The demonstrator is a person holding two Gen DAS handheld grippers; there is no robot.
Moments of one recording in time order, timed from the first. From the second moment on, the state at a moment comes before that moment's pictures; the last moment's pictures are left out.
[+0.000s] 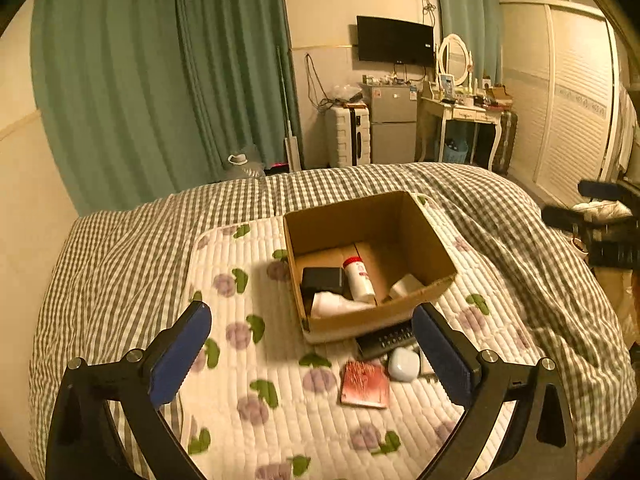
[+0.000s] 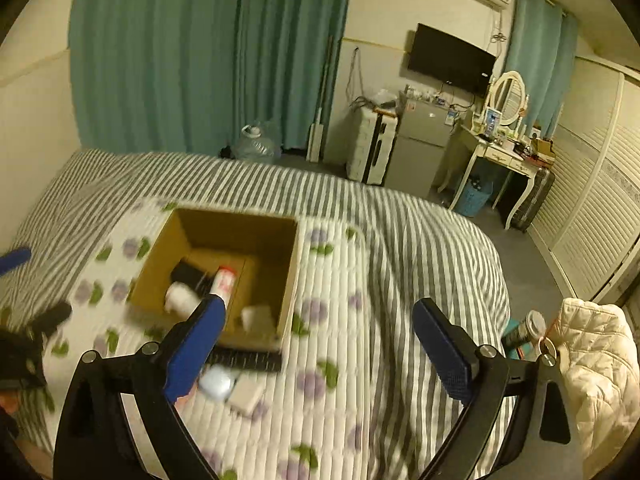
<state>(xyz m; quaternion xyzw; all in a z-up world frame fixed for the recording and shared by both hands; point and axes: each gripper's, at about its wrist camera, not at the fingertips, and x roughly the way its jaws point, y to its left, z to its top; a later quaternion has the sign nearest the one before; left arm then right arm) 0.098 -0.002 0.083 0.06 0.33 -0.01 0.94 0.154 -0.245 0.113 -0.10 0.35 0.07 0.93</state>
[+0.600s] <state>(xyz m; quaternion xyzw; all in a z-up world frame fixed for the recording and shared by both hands) 0.118 0.021 -0.069 -0.01 0.40 0.05 0.92 0.147 -0.206 -0.056 -0.14 0.44 0.09 0.88</state>
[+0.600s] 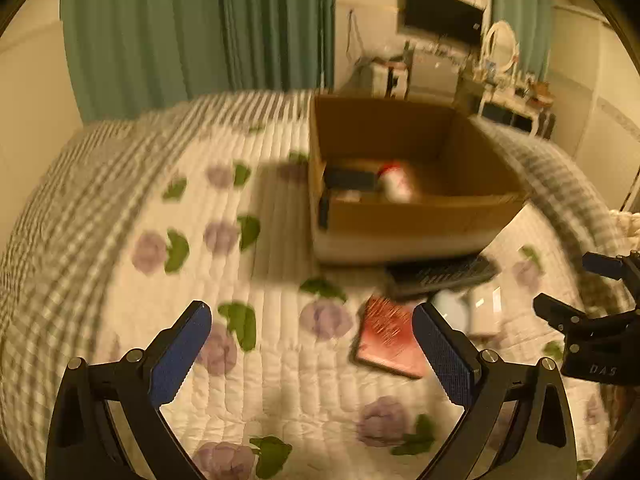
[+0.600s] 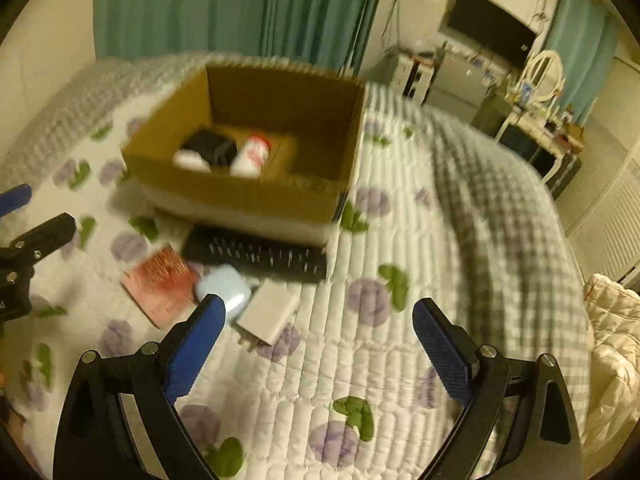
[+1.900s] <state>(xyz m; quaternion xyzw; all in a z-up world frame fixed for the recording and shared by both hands) 0.171 -0.041 -0.149 0.07 0.53 -0.01 0.84 0.211 -0.223 -0.138 -0.09 0.51 0.24 0.82</state>
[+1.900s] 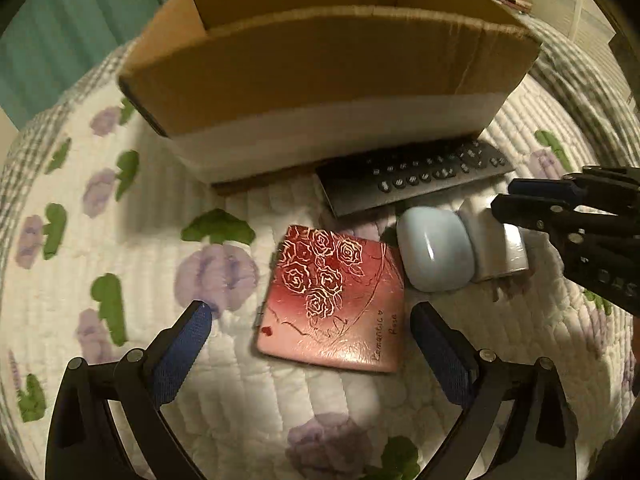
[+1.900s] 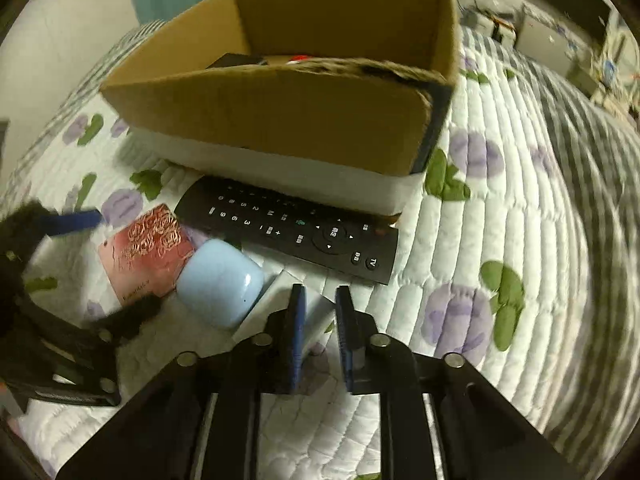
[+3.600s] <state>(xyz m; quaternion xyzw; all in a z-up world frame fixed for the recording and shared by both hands) 0.241 -0.022 0.002 0.04 0.35 -0.02 0.94 0.281 -0.165 0.017 -0.12 0.40 0.19 0.89</state>
